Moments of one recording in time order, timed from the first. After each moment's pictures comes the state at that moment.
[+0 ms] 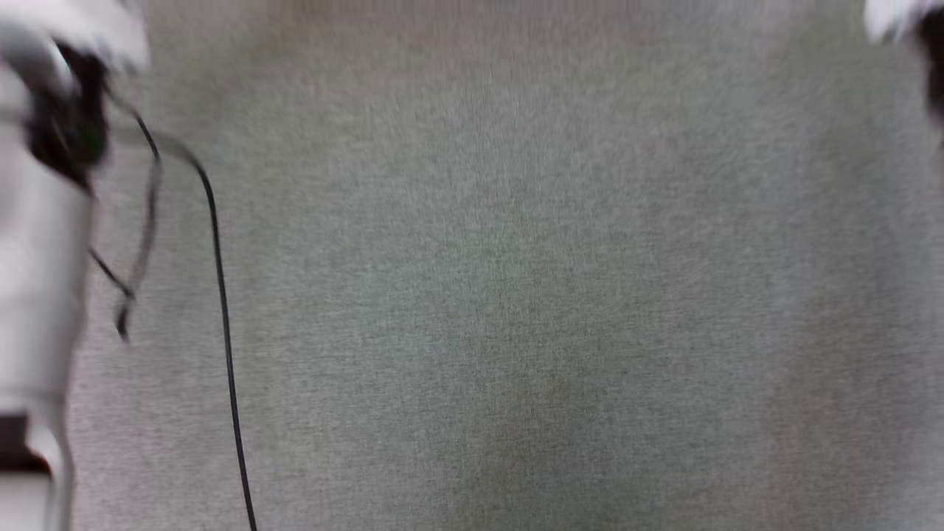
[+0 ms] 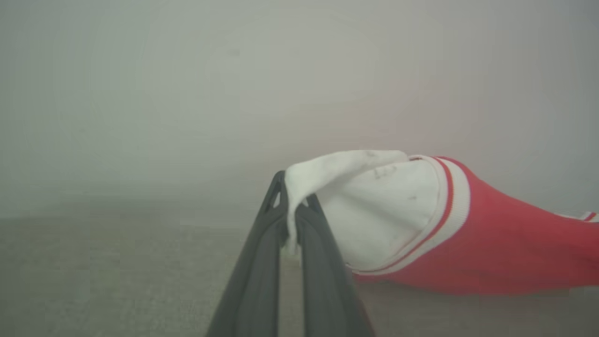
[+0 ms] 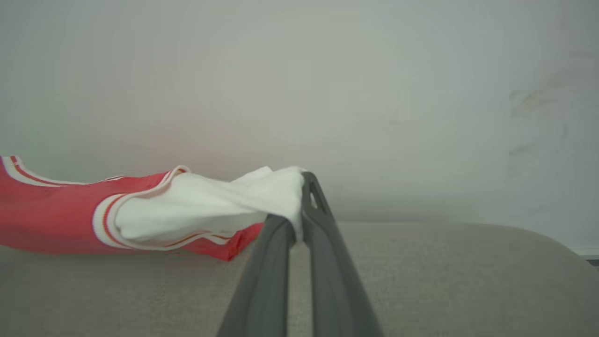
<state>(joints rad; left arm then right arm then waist) -1.16 0.45 -0.34 0.75 -0.71 0.01 -0.20 -1.24 -0.27 0.11 0.87 0.36 0.13 -0.08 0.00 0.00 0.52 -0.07</state>
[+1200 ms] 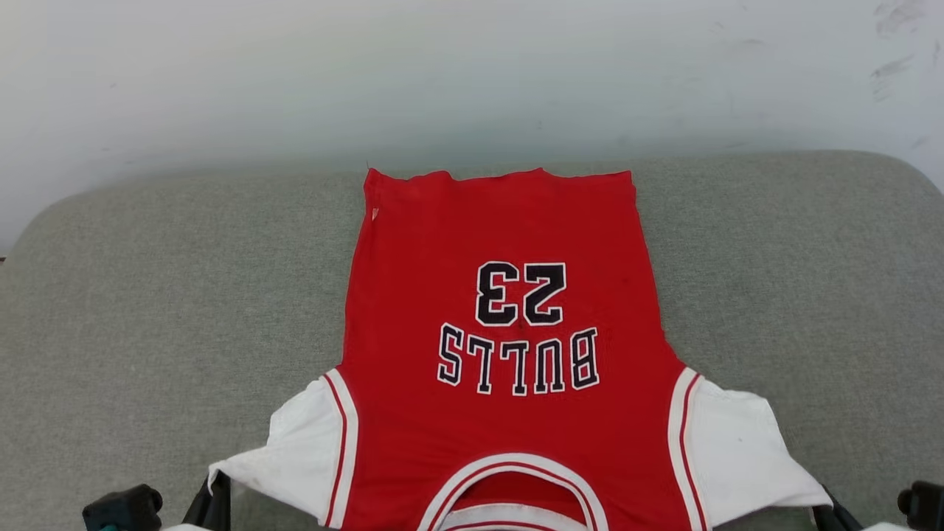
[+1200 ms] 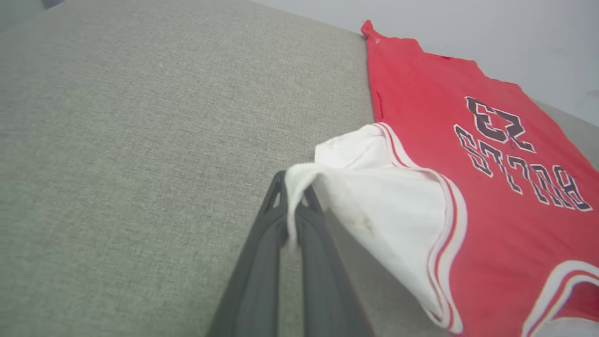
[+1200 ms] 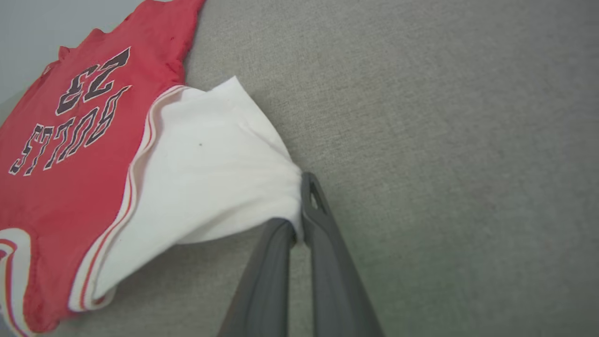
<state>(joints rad) 0.10 0.45 -0.30 0.14 -0.80 0.26 -0.18 0.11 -0.09 -0.21 0.22 0.37 0.13 0.16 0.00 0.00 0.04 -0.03</state>
